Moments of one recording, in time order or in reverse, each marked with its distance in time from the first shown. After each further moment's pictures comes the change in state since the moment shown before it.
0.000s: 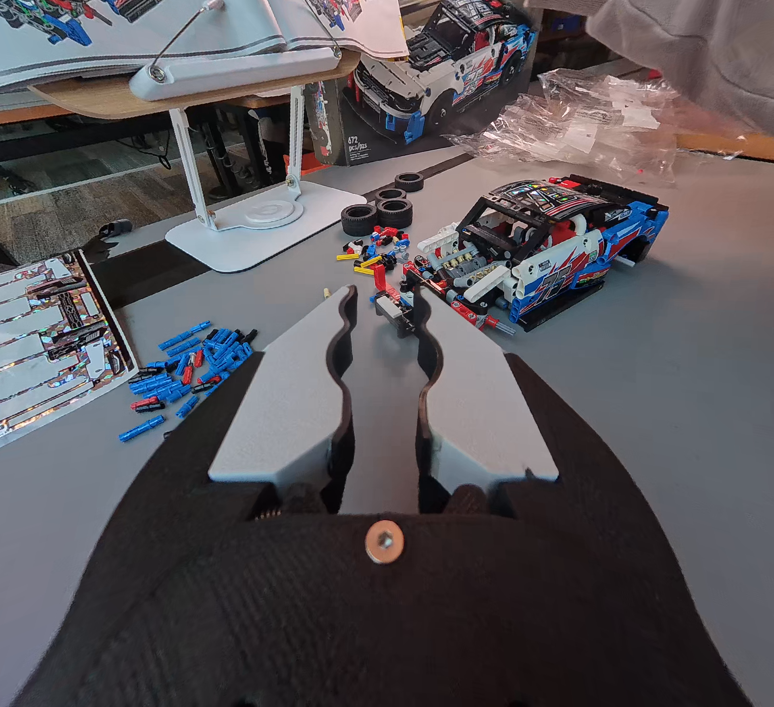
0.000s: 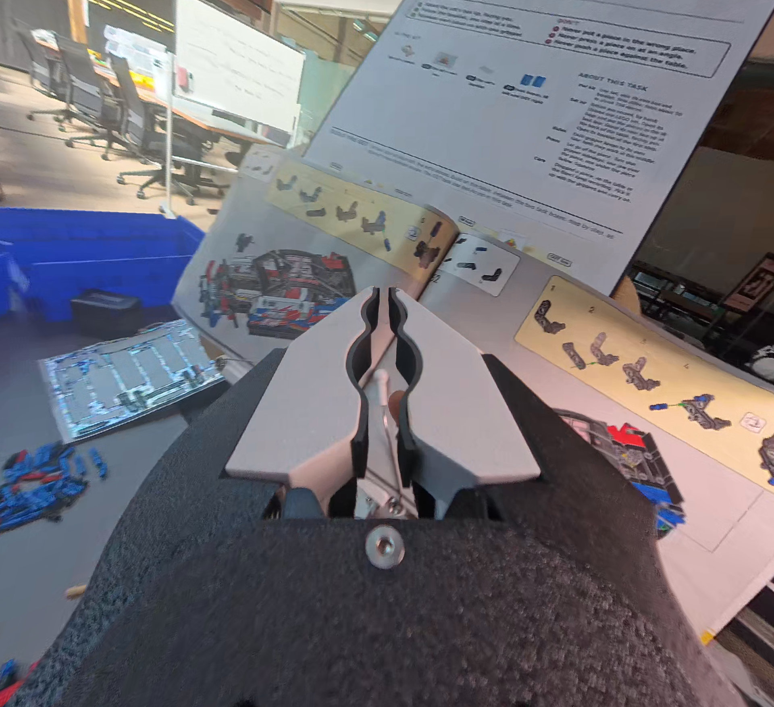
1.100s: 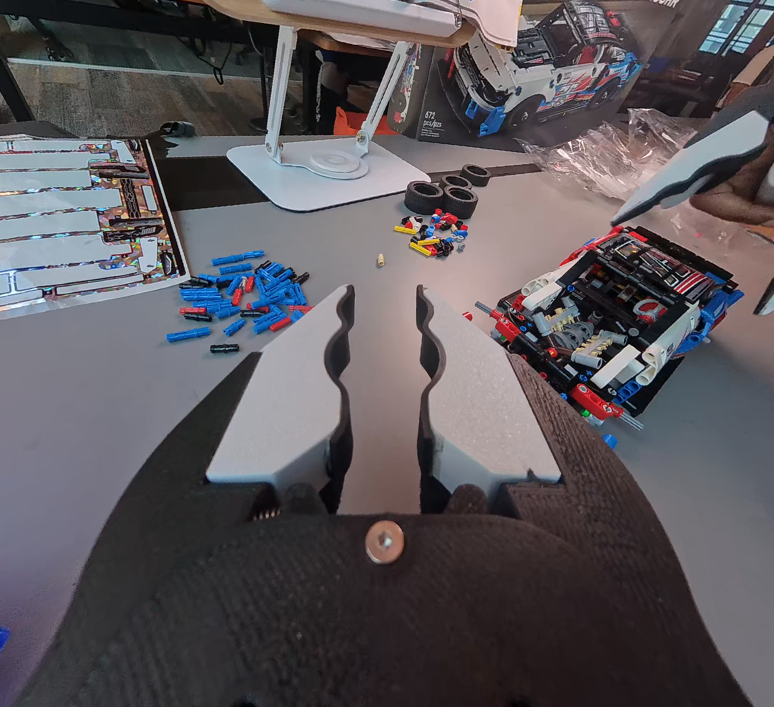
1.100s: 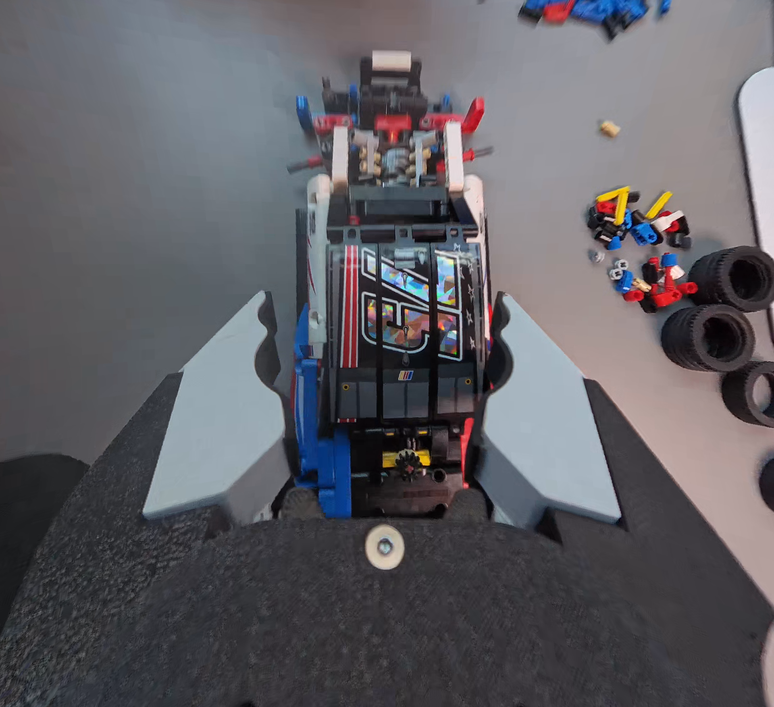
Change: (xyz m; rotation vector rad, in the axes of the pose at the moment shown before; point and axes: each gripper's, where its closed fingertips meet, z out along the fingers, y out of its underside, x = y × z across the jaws) left arm -0.043 0.017 -0.013 -0.053 -0.145 -0.262; right arm -0.229 0.173 -0.242 -0.758 -0.956 -0.133
